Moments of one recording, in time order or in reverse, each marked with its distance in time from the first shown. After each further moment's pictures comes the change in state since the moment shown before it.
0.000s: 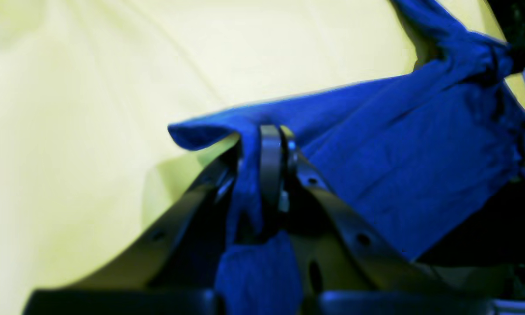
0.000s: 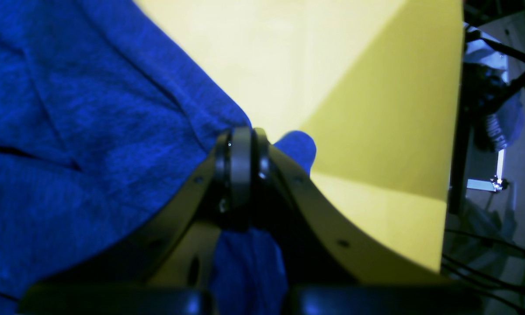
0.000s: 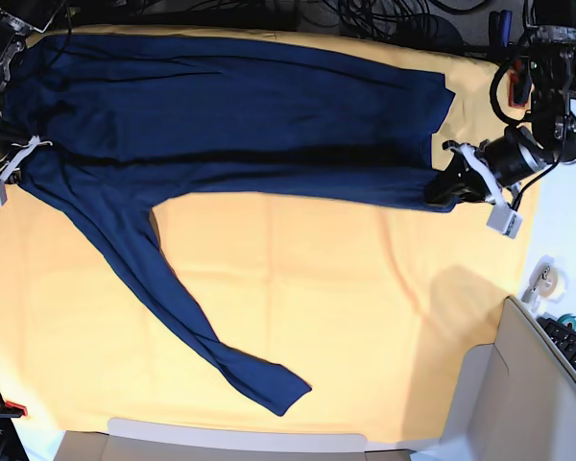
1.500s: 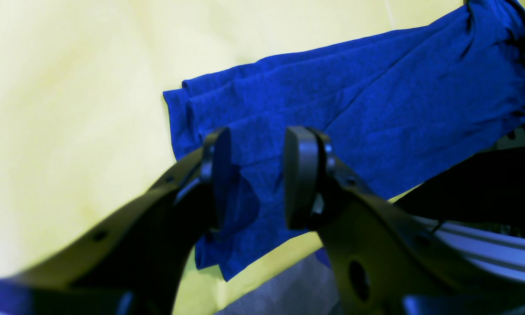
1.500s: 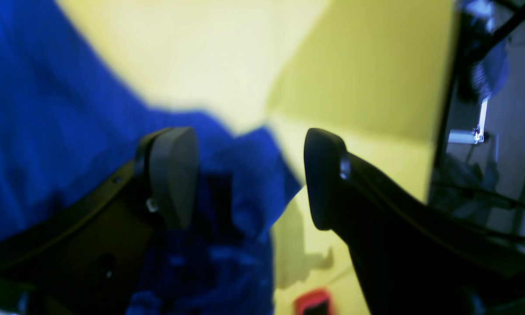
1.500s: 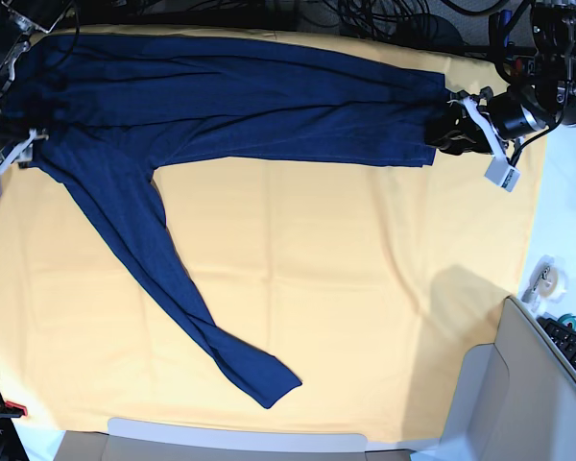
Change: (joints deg) left arm 10.5 -0.2 -3.1 1.9 0.1 0.2 6.3; right arm 3.2 -2.7 3.4 0.4 -5.5 0.1 -5.4
